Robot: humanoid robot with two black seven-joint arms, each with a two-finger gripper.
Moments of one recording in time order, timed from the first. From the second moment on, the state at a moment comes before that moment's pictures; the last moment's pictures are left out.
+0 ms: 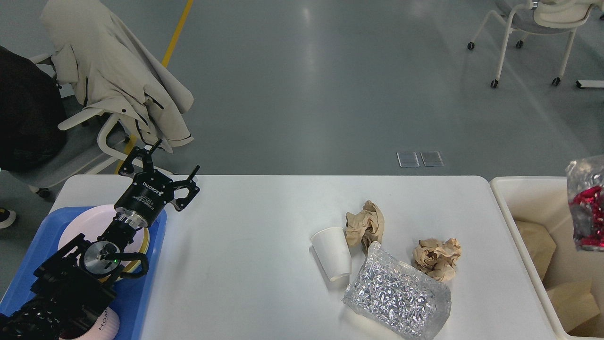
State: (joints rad) left arm -0.59 0.19 -1.02 -0.39 -0.04 -0.78 -0.10; right arm 0.97 -0.73 -1.22 0.23 -0.47 0.16 0.38
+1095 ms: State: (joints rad) left arm -0.59 0.19 -1.02 -0.39 -0.04 -0.78 -0.10; right arm 1.84 -0.85 -1.33 1.34 -0.49 0.51 0.31
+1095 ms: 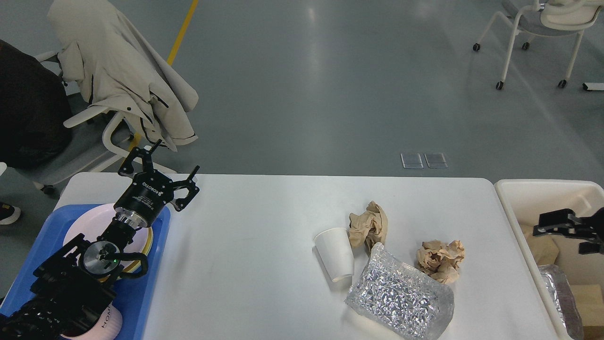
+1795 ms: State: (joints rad) left arm -0.59 0.19 -1.02 -0.39 -0.04 -0.78 -0.10; right arm 2.15 -0.57 -1.26 1.49 -0.54 0.66 0.25
